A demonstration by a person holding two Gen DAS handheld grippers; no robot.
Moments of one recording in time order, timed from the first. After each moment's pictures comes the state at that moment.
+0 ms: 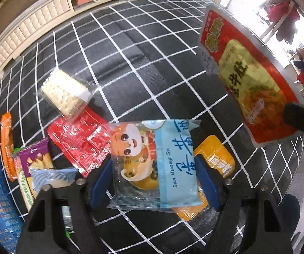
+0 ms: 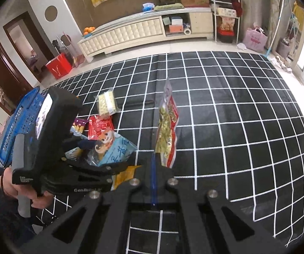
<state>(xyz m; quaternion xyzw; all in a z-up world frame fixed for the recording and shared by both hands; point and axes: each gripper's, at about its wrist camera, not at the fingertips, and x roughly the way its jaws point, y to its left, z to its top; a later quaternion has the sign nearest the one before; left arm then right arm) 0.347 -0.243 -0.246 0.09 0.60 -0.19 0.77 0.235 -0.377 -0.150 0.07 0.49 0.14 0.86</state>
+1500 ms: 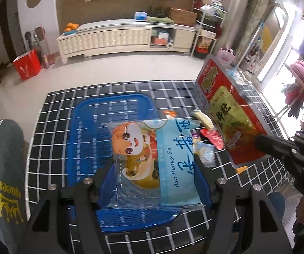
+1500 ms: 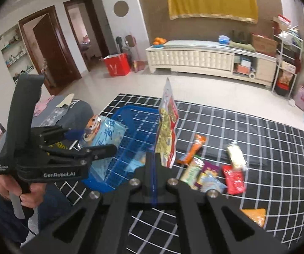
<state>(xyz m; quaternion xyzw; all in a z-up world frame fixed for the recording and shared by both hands) 0.223 0.064 -0.046 -0.03 0.47 -0.04 0.88 0.198 -0.105 -0.015 0.00 0.40 0.31 0.86</state>
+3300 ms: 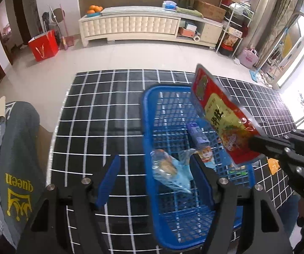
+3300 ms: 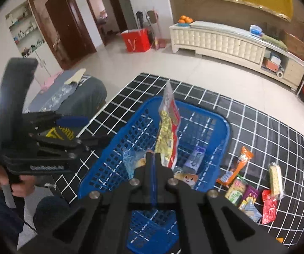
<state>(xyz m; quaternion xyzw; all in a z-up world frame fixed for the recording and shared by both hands) 0.241 0.189 -0.074 -0.06 0.51 0.01 0.86 0.249 0.023 -0.052 -0.07 0.46 0.36 0.81</state>
